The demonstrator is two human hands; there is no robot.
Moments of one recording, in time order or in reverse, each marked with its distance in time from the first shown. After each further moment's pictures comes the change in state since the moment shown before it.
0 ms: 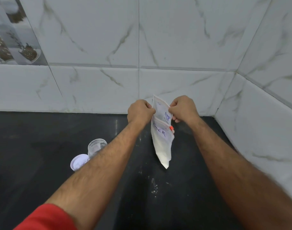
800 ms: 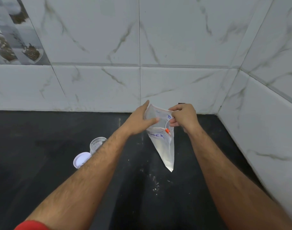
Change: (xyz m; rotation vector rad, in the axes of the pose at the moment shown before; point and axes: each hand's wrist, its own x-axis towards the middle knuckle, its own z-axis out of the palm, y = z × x) left_hand -0.011 -0.040 -0.015 -0.005 -0.395 0.240; right_hand -0.015 0.025 0.021 0.419 -0.015 0.169
